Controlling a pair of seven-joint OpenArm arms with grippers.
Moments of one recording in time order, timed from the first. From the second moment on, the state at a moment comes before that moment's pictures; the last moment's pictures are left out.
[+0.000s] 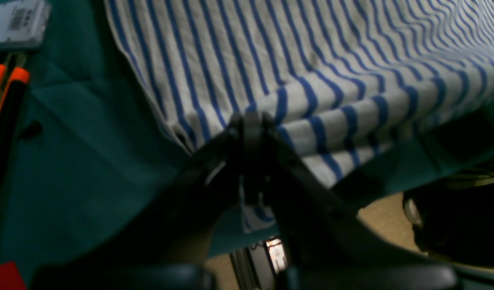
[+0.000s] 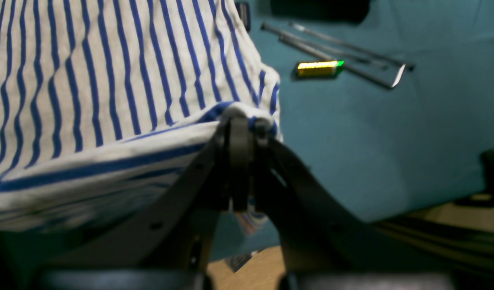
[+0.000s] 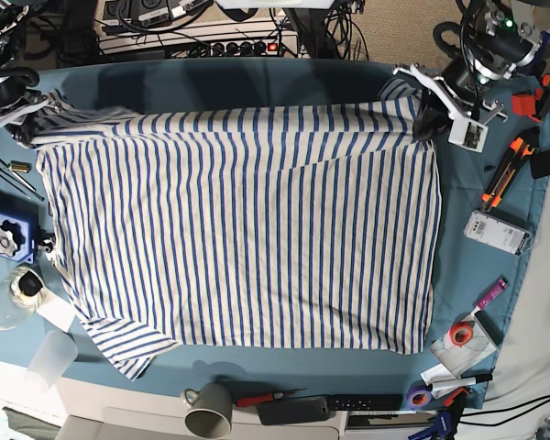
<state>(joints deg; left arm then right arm) 34.0 -7.5 -18.7 125.6 -30.1 -26.3 46.2 -25.8 17.8 54.0 114.6 32.6 24.8 -57.0</state>
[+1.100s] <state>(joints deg) 30.7 -7.5 -18.7 123.0 -33.7 -26.0 50.6 -12.2 23.2 46.7 98.2 28.1 23.7 -55.7</state>
